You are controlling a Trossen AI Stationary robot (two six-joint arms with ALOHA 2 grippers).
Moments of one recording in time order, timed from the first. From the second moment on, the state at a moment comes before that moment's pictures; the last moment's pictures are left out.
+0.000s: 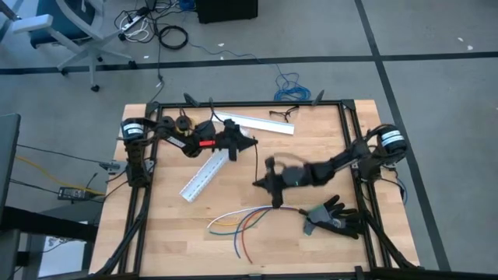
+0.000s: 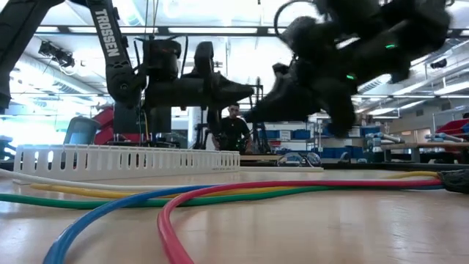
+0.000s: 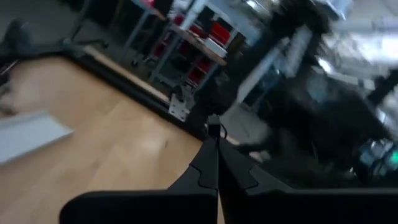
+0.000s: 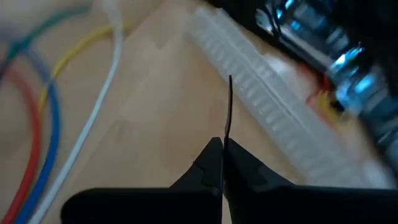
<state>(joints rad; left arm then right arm) 0.36 1.88 0.68 1.30 0.39 -0.61 0.19 1.72 0.68 0.68 0.19 -0.41</state>
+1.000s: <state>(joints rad) 0.19 1.88 0.68 1.18 0.15 0.44 -0.18 1.66 0.68 0.66 -0.39 0.36</state>
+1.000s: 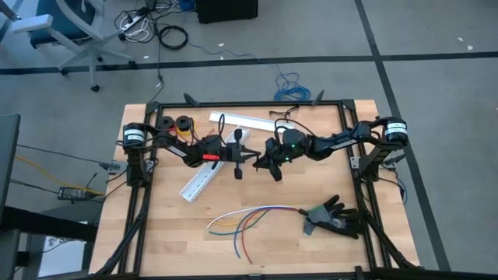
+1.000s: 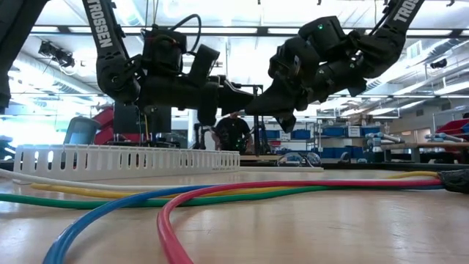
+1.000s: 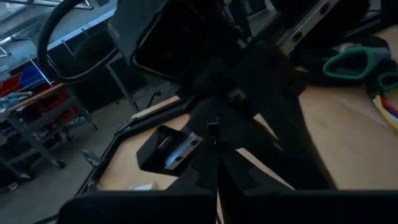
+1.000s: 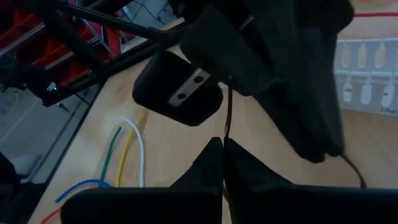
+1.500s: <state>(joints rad) 0.19 1.88 0.68 1.19 0.07 0.63 -0.20 1.66 0.68 0.66 -0.41 0.43</state>
